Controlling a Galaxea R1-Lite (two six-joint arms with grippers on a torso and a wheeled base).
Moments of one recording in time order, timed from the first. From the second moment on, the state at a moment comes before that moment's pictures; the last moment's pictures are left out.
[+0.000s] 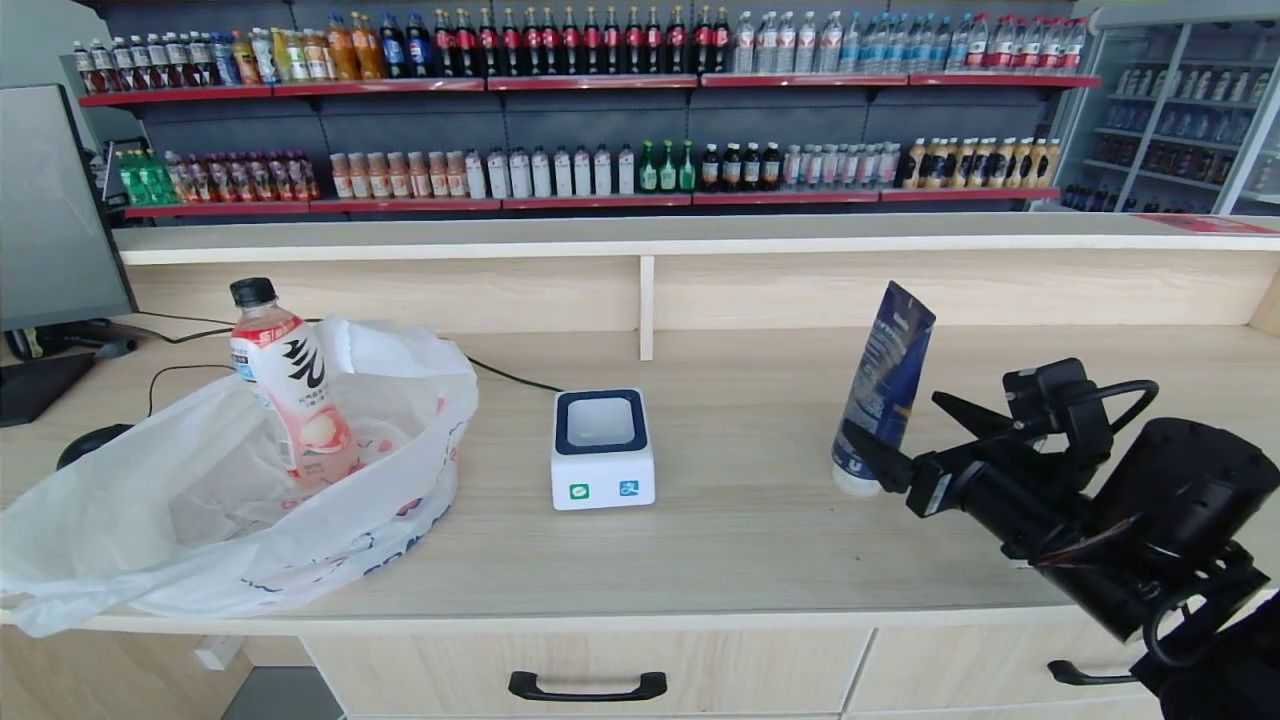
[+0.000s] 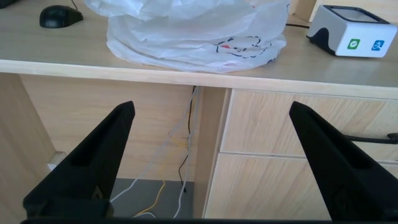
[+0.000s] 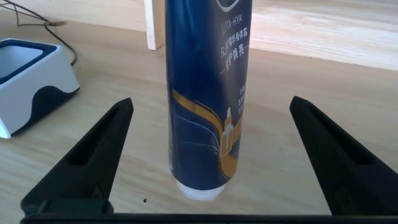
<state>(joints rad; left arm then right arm) 0.00 0.00 0.00 0.00 0.00 0.00 0.32 1.86 -0.34 -1.57 0.01 -0.06</state>
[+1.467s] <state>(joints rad) 0.00 0.00 0.00 0.00 0.00 0.00 0.34 2.00 -0.52 -1.57 -0.10 -0.04</state>
